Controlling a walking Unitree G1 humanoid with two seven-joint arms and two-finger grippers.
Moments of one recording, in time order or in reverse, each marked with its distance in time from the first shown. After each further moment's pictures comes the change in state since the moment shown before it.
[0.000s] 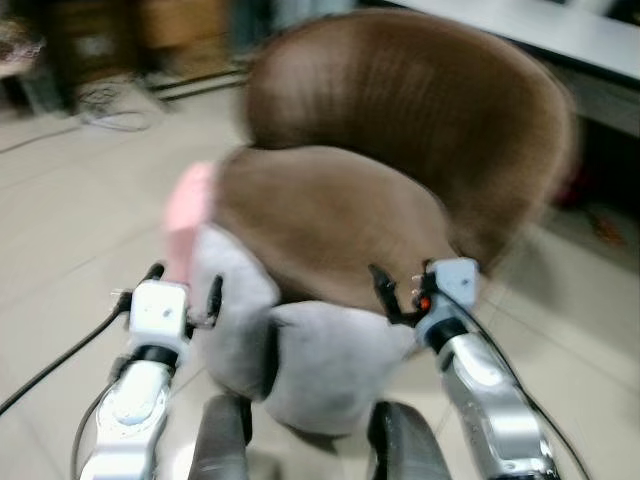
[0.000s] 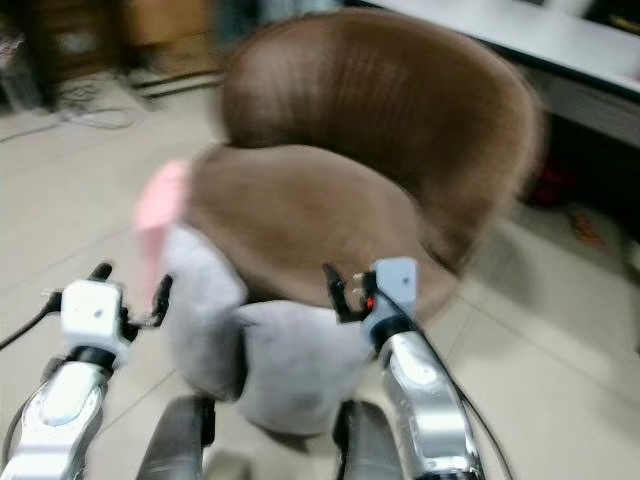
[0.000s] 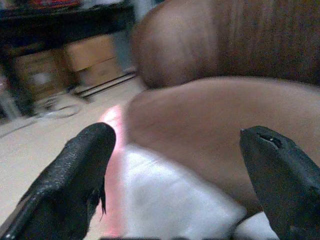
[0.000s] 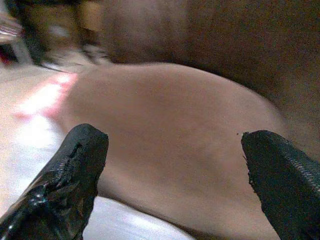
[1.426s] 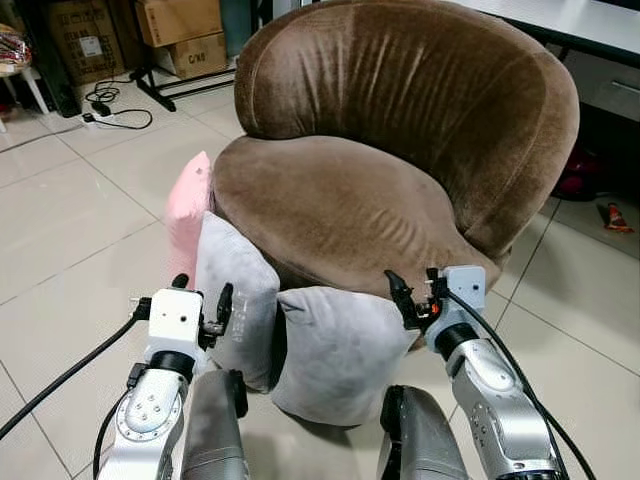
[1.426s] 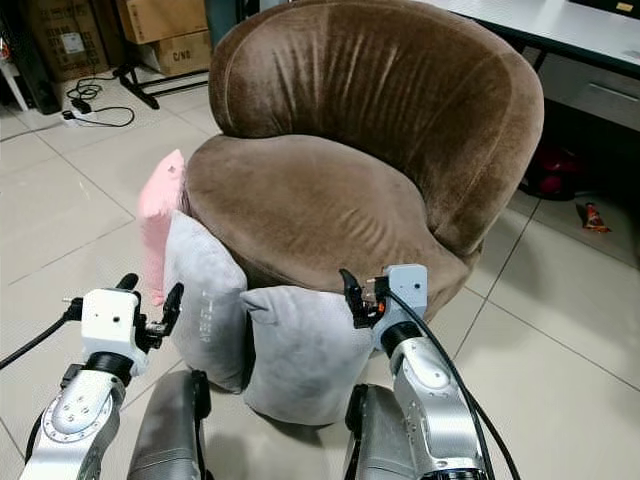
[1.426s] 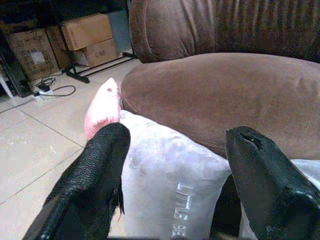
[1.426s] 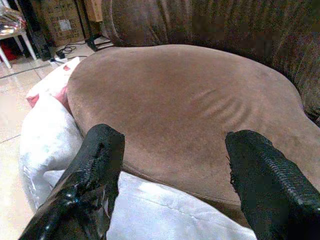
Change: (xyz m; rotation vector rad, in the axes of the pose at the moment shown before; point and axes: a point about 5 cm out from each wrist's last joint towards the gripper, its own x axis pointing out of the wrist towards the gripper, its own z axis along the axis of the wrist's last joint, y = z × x) left arm -0.009 0.003 -0.012 0.000 0.080 0.010; right arm 0.004 0.002 -0.005 0.055 0.011 0.034
